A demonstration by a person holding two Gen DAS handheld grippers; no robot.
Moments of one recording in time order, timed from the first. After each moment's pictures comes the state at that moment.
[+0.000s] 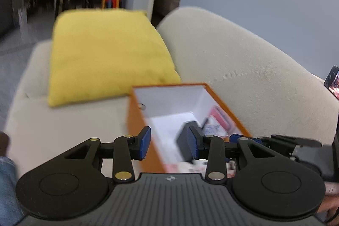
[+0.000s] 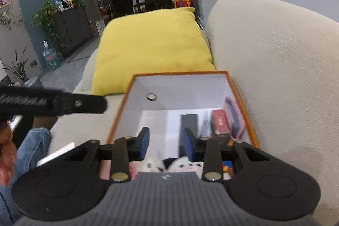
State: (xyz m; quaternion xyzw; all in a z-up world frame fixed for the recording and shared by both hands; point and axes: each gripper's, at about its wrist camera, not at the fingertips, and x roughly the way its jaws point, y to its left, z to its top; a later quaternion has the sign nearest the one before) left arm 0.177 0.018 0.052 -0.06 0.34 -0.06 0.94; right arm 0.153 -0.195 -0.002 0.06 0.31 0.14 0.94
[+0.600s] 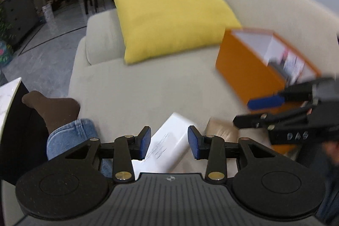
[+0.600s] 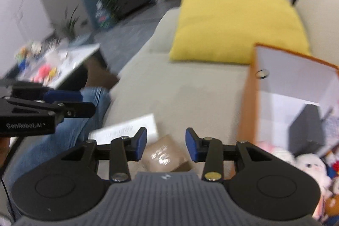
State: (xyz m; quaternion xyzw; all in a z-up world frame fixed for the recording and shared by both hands) left arm 0.125 0.152 -0.007 0.03 0.42 0.01 0.91; right arm 0.167 -0.039 -0.045 -0.03 0.39 0.30 0.87
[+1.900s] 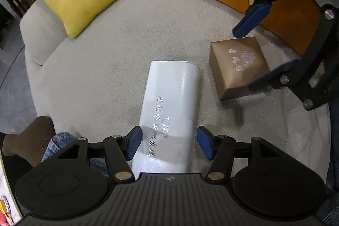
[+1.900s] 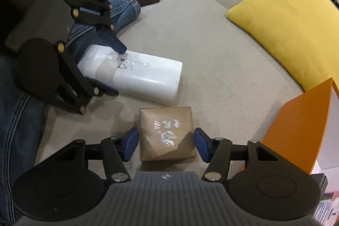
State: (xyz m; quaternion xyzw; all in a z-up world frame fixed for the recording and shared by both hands) left arm 0.180 0.160 -0.088 0.22 0.55 -0.12 0.80; right arm 0.198 0.021 -0.087 -0.29 0.45 0.39 0.75
